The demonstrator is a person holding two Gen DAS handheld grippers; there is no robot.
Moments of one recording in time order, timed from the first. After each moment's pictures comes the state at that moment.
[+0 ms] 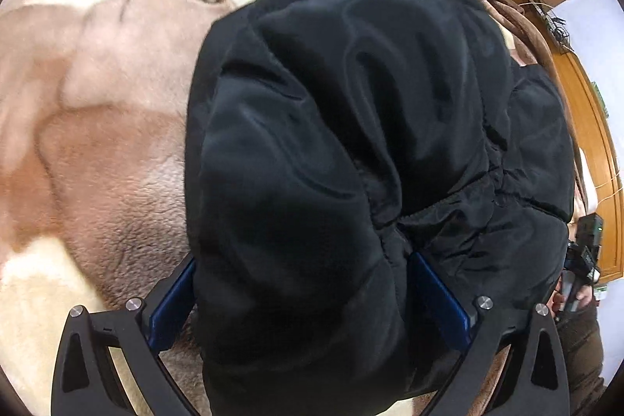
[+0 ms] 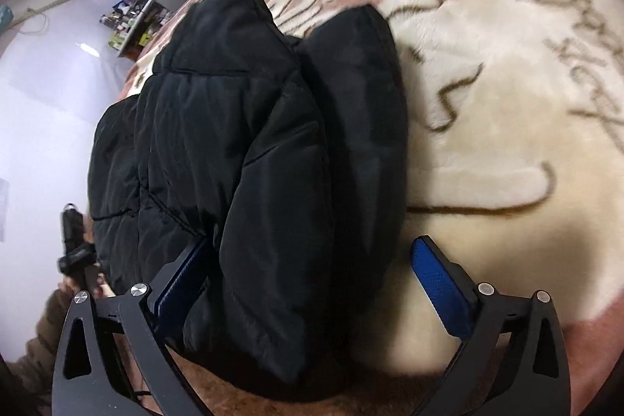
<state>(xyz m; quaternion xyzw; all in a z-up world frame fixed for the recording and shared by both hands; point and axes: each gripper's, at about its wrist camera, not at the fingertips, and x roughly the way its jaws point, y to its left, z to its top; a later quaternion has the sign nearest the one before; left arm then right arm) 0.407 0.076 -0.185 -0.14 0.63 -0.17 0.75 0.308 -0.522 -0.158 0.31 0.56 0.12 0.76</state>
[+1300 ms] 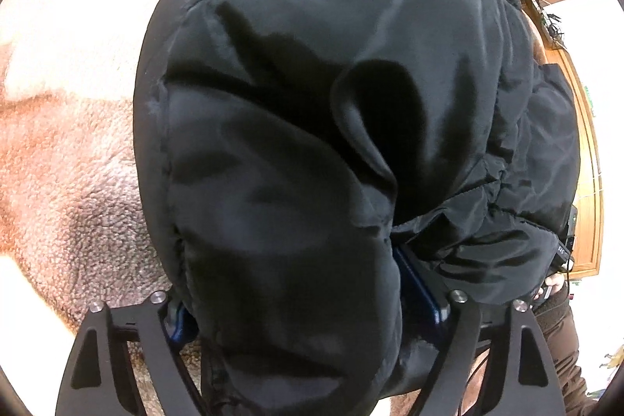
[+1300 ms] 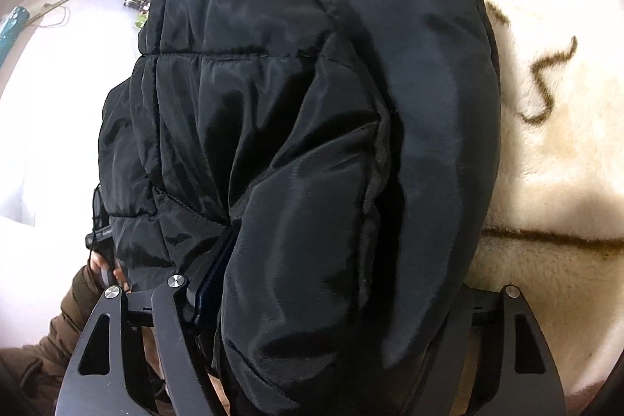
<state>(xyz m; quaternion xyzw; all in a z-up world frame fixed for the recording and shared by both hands) 0.440 0.049 -0.199 -0.16 0.66 -0.21 0.70 0.327 -0.486 -0.169 0.31 0.58 0.18 0.74</state>
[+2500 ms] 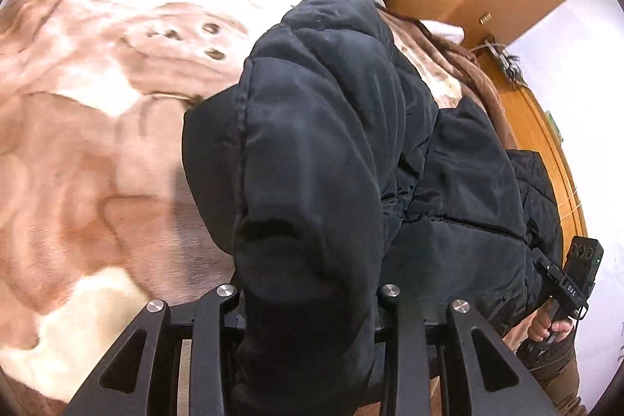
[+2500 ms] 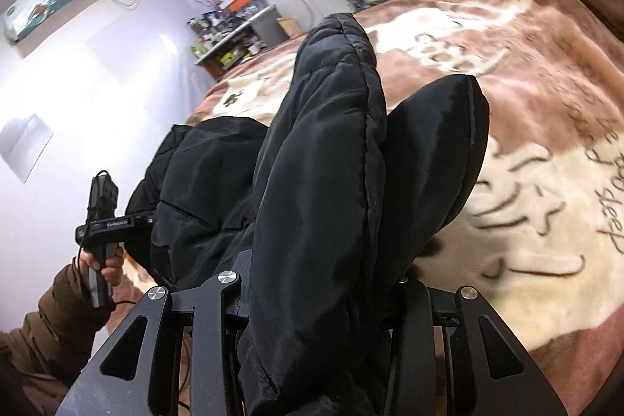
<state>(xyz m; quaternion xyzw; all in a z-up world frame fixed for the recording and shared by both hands) 0.355 0.103 -0.040 -0.18 0.54 -0.20 0.80 0.279 -0.370 0.000 0.21 0.42 0.20 0.86</state>
